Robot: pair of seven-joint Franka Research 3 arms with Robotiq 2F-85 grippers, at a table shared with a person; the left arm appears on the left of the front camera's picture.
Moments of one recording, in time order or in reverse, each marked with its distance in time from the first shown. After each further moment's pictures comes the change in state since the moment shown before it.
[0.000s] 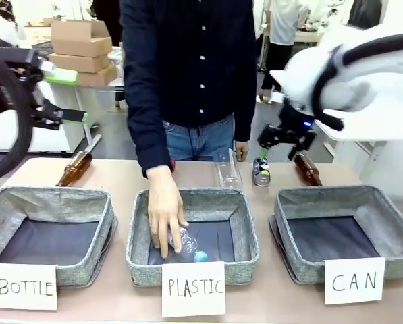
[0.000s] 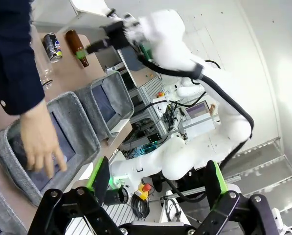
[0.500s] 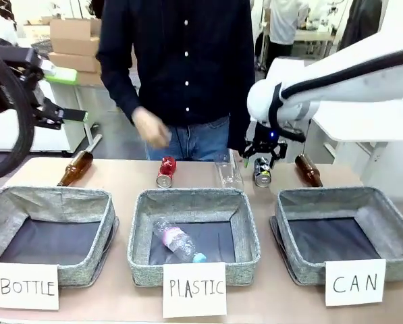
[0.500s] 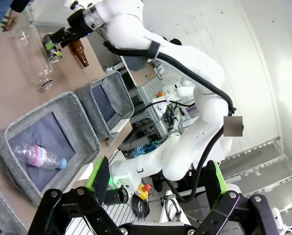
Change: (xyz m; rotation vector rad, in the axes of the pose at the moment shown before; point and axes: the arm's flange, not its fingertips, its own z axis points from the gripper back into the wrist) left arm 0.000 0.000 0.000 0.000 0.001 -0.001; right arm 0.084 0.004 -0.095 -0.091 0.092 -0.113
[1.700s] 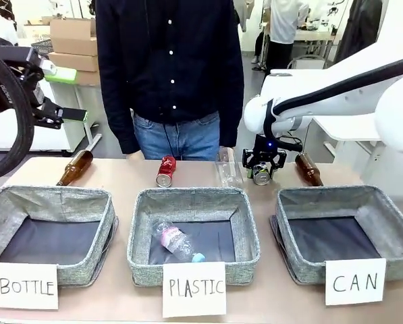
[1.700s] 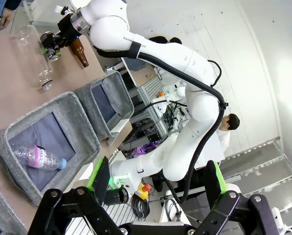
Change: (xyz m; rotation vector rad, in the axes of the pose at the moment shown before) left arm 0.000 0.000 0.000 0.000 0.000 -0.001; right arm 0.014 -0.010 -0.040 -0.070 0.026 -0.053
